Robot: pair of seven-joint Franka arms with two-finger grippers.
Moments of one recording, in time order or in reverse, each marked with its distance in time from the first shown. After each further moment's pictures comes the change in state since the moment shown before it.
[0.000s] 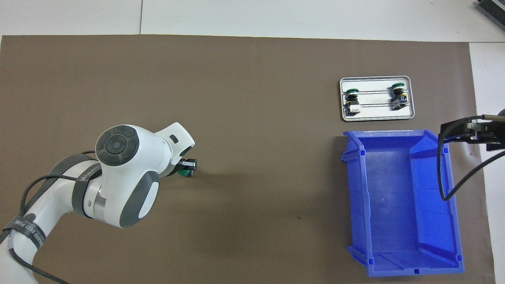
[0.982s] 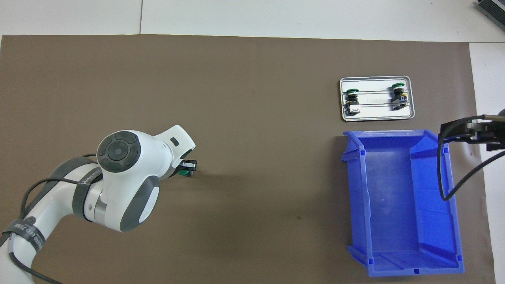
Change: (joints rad) left arm -0.010 -0.016 0.007 -0.007 0.025 -0.004 -0.012; right arm 0.000 0.000 0.000 0.000 0.000 0.000 0.000
